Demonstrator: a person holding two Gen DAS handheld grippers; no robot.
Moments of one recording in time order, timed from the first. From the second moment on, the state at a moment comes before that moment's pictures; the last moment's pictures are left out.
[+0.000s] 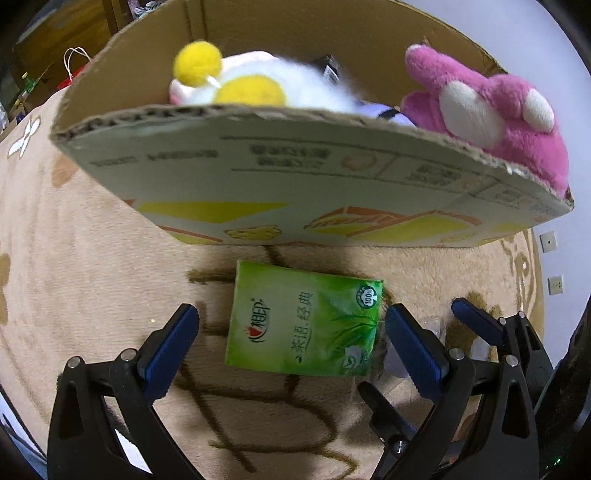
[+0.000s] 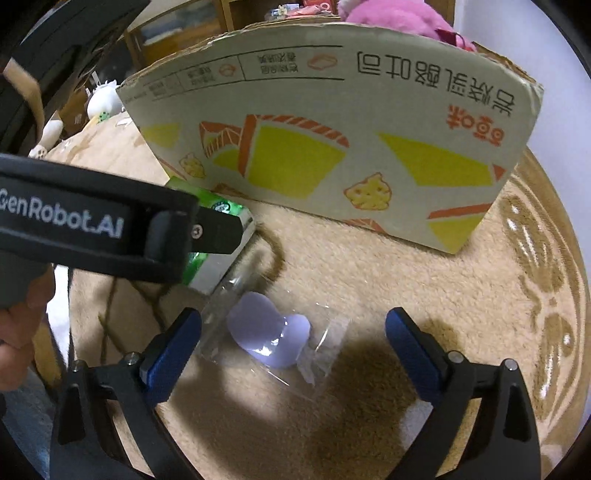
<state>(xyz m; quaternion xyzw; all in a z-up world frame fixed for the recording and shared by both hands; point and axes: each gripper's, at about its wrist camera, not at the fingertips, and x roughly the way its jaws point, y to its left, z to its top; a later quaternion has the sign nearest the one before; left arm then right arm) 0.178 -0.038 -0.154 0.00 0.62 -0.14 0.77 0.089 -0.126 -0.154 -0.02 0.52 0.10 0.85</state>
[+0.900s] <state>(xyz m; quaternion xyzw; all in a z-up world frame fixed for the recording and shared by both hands) 0.186 -0.022 -0.162 0.01 0.66 -0.07 0.75 0.048 -0.098 -0.159 -0.06 0.52 0.09 0.85</state>
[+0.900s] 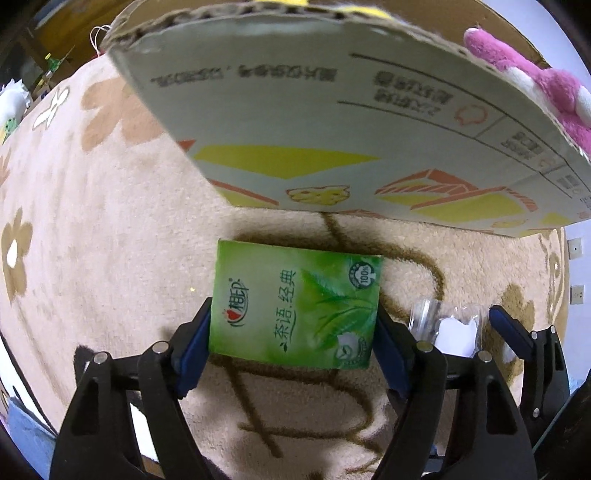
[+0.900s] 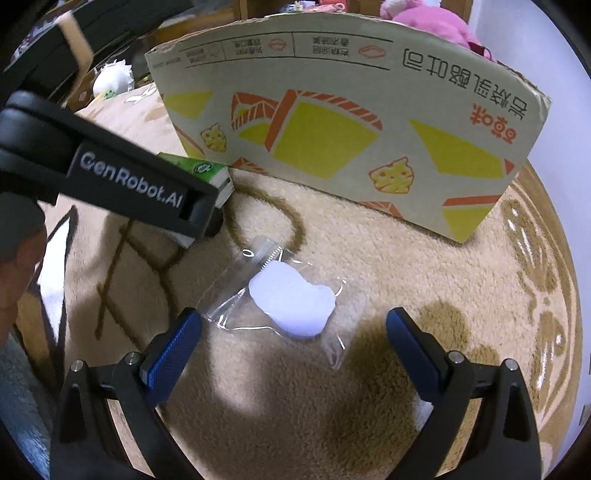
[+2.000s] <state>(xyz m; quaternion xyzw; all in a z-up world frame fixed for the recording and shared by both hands) 0.137 0.004 -0.138 0.01 0.63 -0.04 0.77 0.074 -0.112 -0.124 -0.09 0.47 0.11 0.87</state>
